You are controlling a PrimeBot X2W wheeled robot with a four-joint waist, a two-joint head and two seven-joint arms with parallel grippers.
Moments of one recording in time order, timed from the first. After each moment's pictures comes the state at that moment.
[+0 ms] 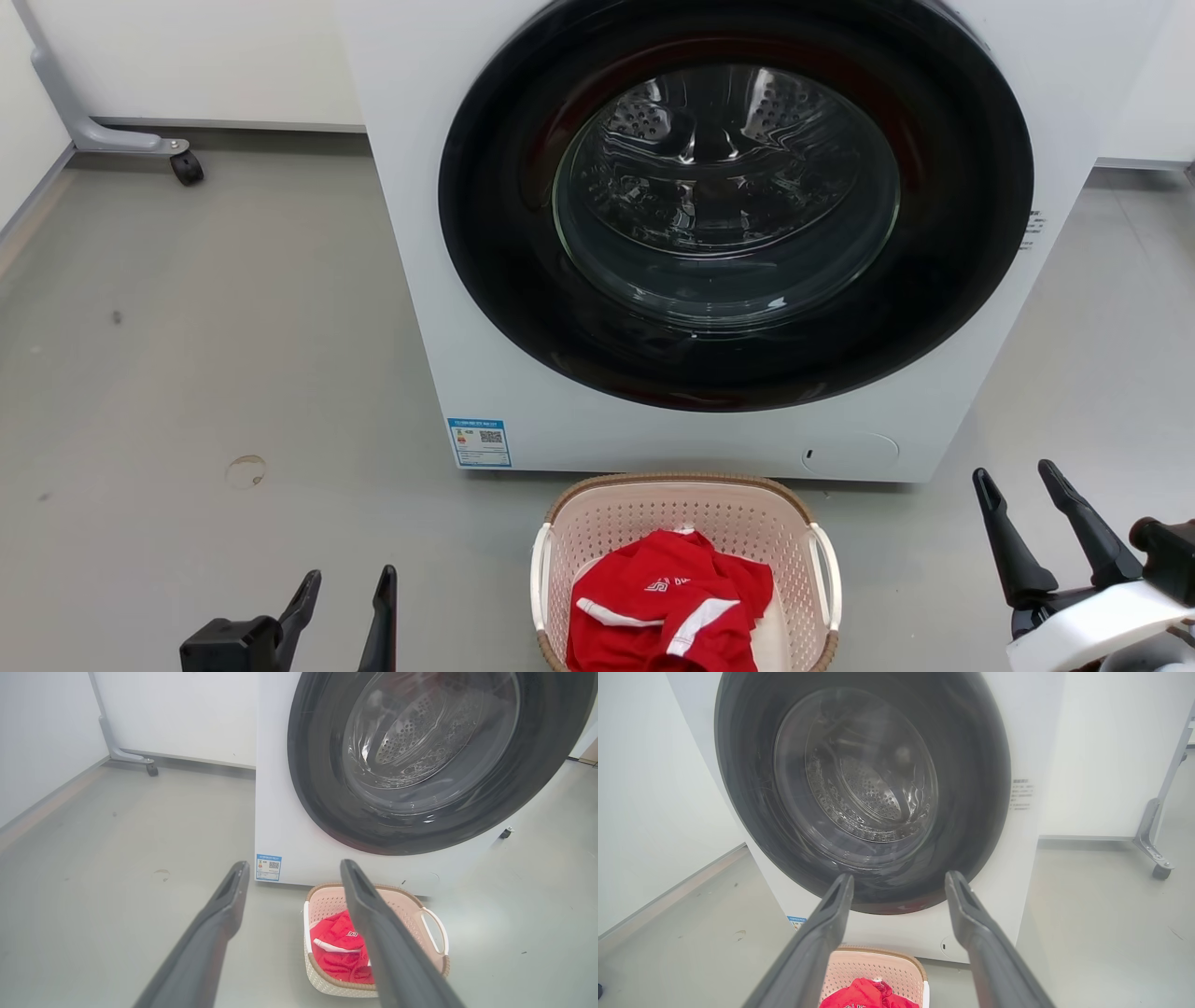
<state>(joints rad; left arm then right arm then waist) 0.14 0.44 -0.47 -0.19 -0.62 0.36 0.02 0.02 -0.15 0.25 0.19 0.55 0.13 -0.22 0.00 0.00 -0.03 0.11</state>
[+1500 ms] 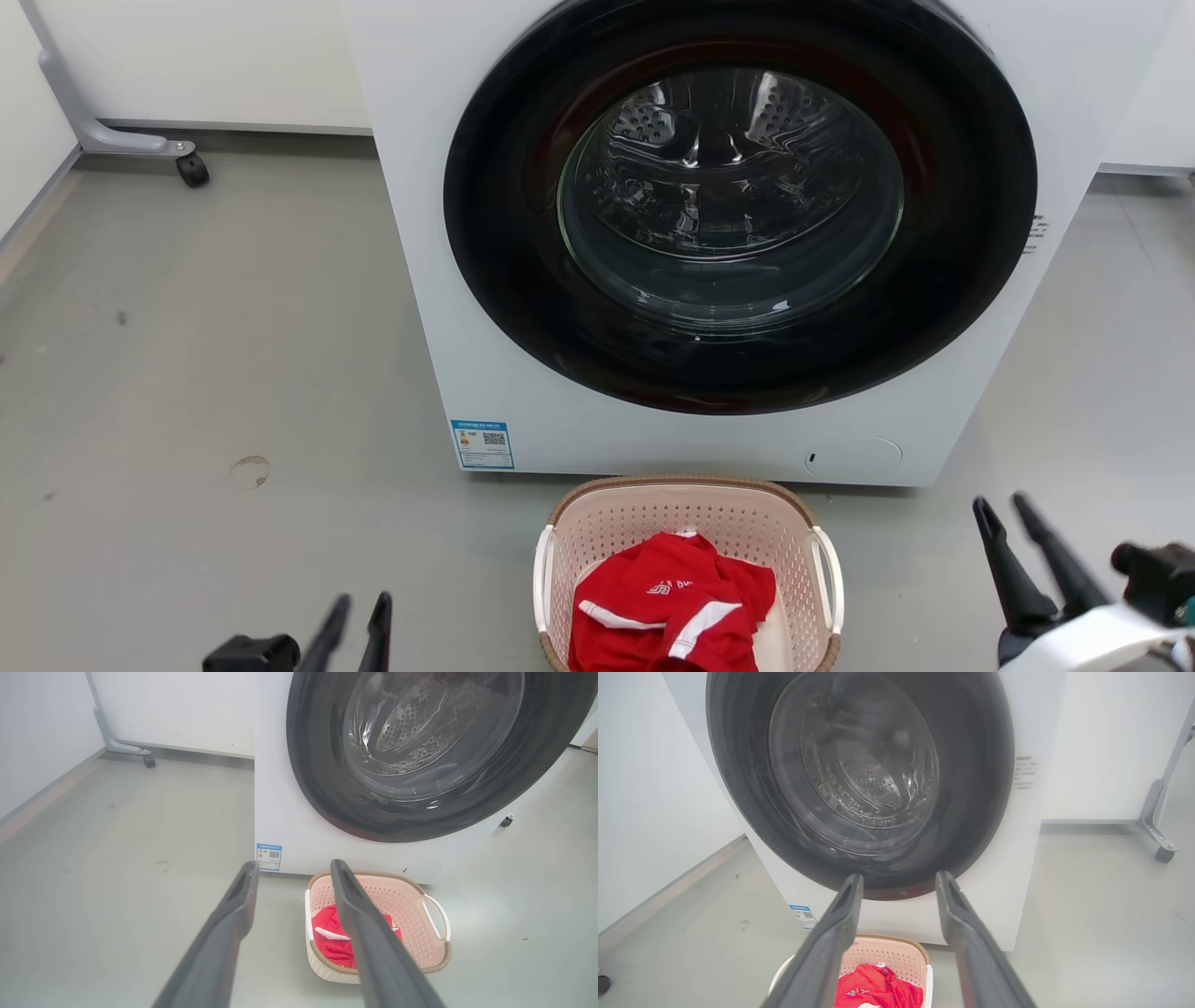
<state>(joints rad) 0.14 0.45 -0.49 -0.17 -0.63 0.34 0.00 0.03 -0.15 0.25 0.21 0.56 0.13 -0.21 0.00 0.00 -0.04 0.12</state>
